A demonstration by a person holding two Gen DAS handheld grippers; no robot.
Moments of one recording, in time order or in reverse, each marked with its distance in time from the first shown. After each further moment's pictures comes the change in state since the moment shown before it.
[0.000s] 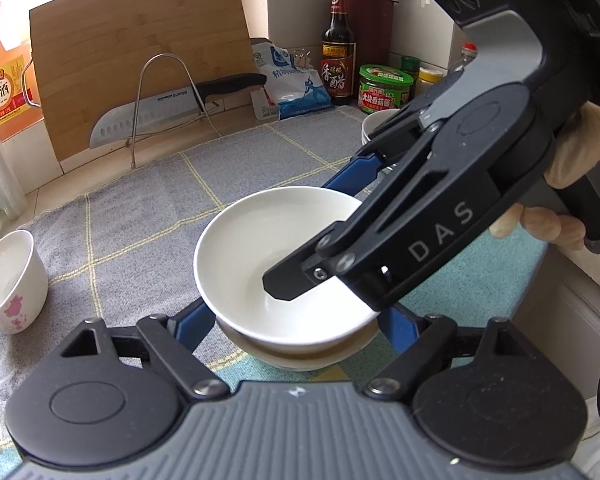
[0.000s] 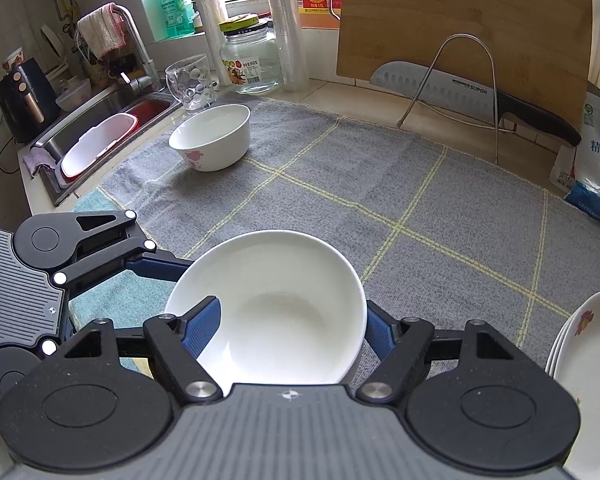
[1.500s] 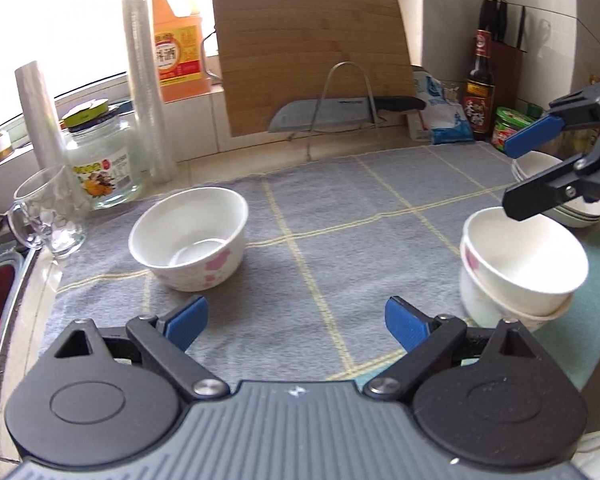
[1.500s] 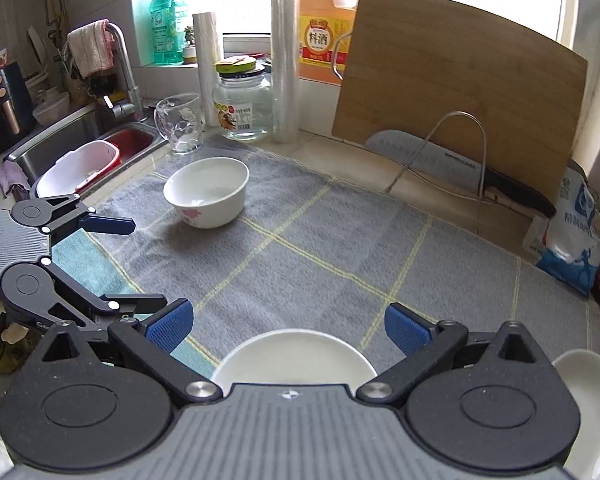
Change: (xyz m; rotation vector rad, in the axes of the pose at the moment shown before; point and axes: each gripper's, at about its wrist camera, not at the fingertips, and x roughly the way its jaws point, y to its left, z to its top) left arm -0.044 0.133 -0.053 -0.176 -0.084 0.257; right arm -0.003 0.051 0.044 -0.063 -0.099 -0.135
